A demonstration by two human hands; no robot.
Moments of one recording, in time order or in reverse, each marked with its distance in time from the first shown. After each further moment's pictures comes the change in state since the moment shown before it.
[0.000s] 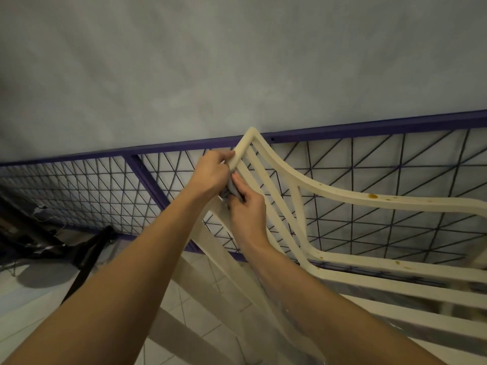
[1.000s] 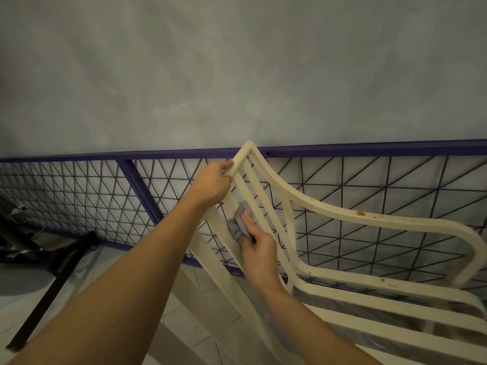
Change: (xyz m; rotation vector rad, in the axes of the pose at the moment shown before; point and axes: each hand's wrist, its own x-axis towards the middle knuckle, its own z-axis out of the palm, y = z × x) left_hand 0.002 -0.001 0.003 0.130 0.048 0.039; right_hand -0.032 0.028 -0.048 -0.303 -0.062 -0.021
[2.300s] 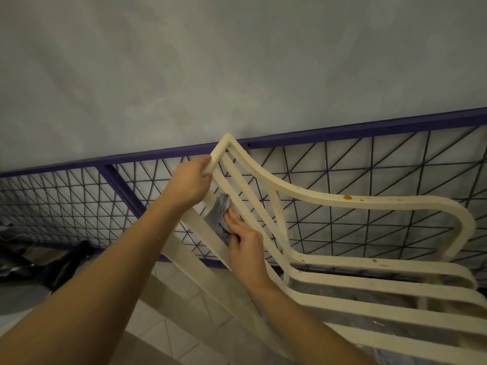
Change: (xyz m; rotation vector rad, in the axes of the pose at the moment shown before) left_hand 0.004 0.002 0.006 0.266 -0.004 0.102; right_hand 0.009 0.015 -0.004 -0.132 0.022 -0.109
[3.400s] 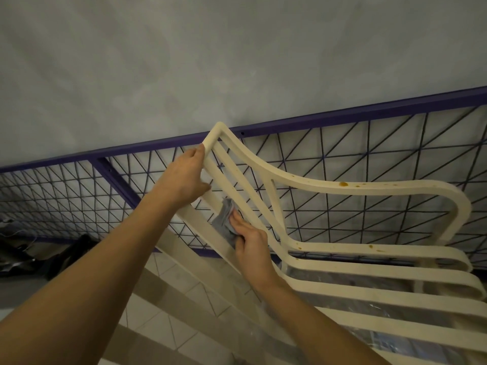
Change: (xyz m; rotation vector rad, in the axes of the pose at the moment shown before) left_hand -0.007 0.005 0.006 0.339 -0.066 0.123; right_hand -0.014 0.022 -0.019 -0.141 -0.048 0.020
